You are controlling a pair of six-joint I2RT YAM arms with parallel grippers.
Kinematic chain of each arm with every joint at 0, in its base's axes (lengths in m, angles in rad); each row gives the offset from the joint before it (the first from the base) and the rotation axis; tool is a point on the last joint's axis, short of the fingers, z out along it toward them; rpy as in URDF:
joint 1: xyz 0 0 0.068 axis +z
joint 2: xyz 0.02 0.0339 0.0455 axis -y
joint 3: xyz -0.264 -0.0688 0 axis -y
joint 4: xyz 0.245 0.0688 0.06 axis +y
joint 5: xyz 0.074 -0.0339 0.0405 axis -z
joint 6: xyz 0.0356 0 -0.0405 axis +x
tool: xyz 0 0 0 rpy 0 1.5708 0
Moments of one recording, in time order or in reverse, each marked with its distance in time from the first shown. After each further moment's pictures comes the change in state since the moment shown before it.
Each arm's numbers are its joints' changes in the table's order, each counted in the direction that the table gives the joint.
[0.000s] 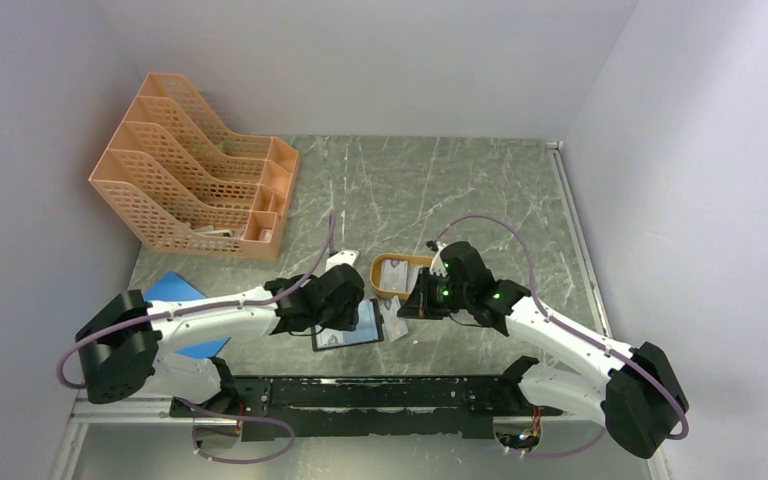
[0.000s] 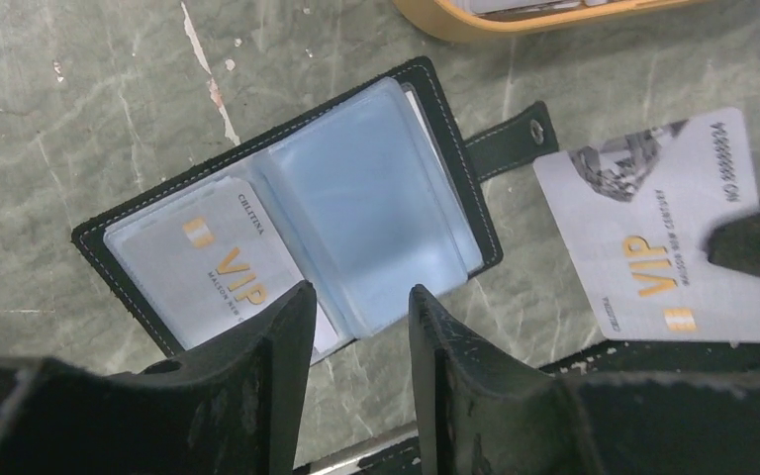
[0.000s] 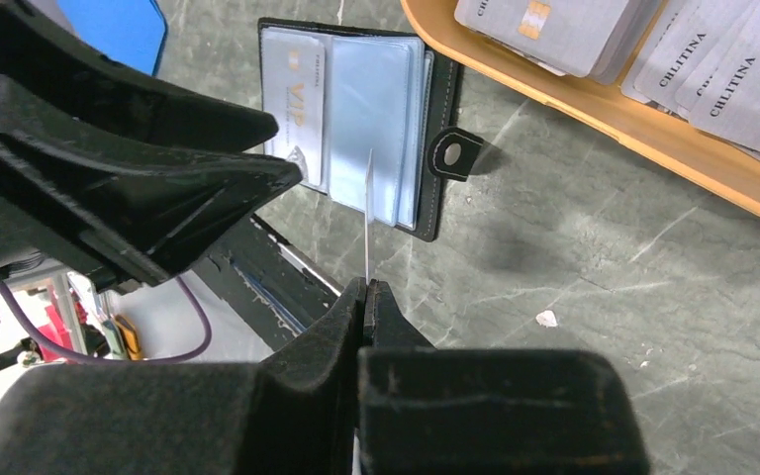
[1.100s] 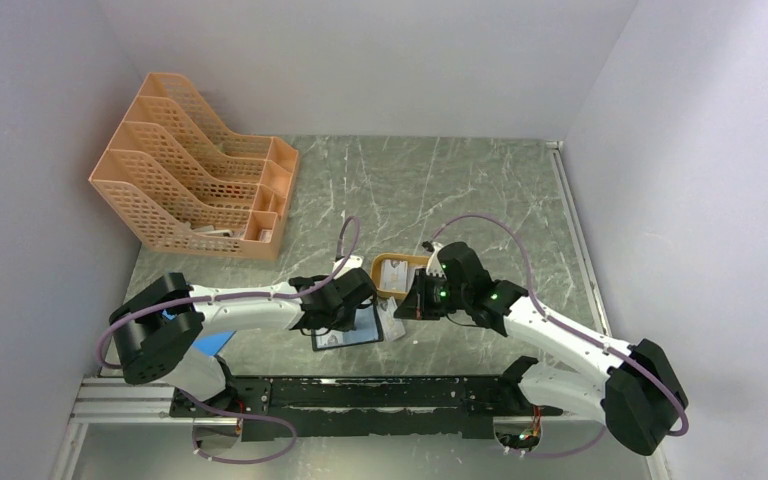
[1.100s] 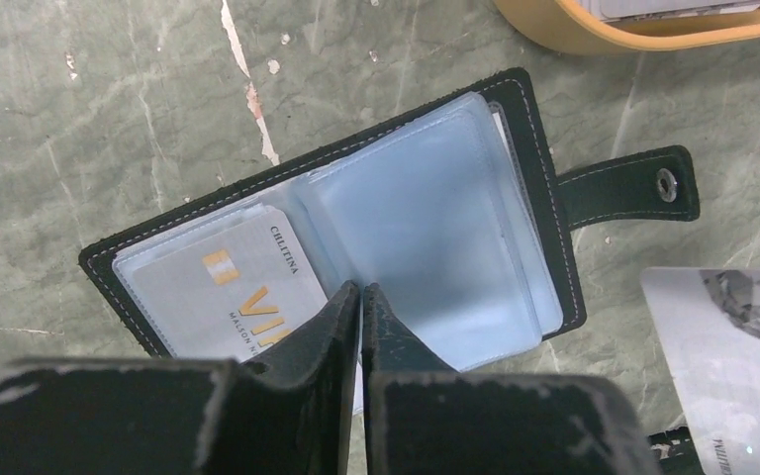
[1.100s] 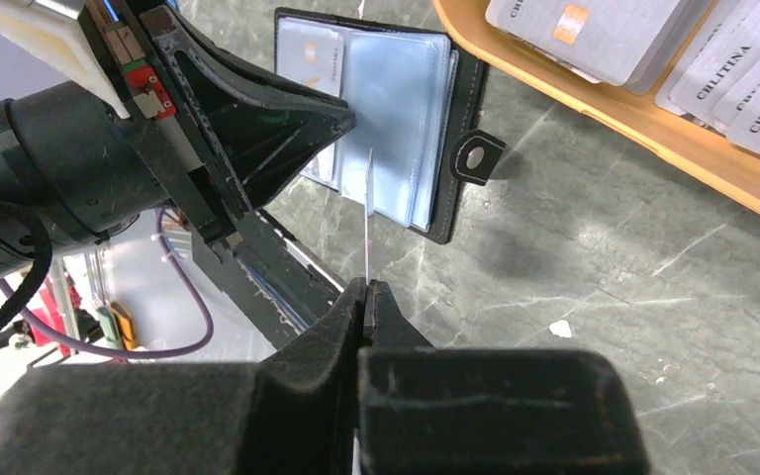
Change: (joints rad) left arm -0.002 -0.196 0.038 -0.002 -0.074 -0.015; right arm 0.018 -0.007 -0.001 -0.034 -0.009 -0.012
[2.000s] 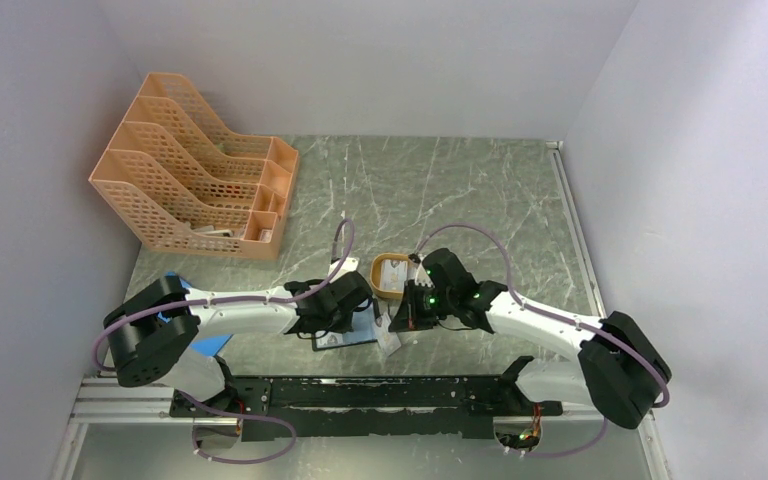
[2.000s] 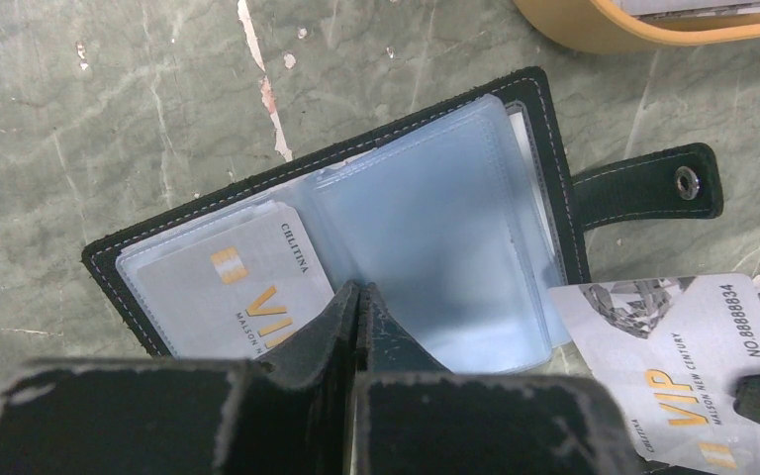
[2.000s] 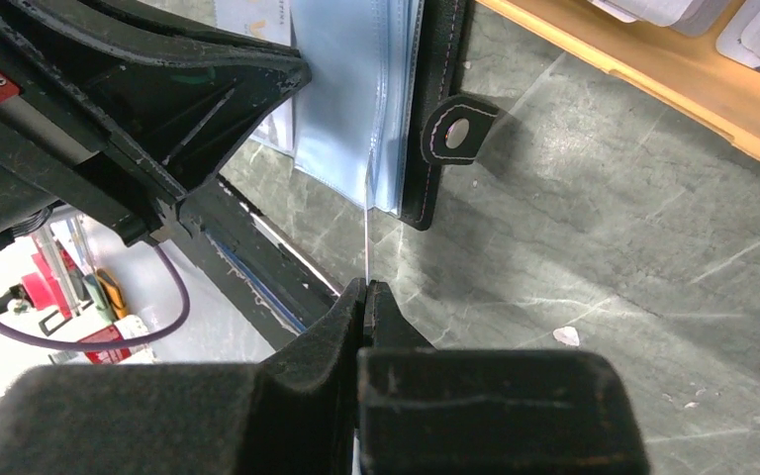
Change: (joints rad) left arm 0.000 0.027 -0.055 -0.049 -0.018 -0.016; right arm 0.051 -0.153 -0.025 -0.067 -0.045 0.012
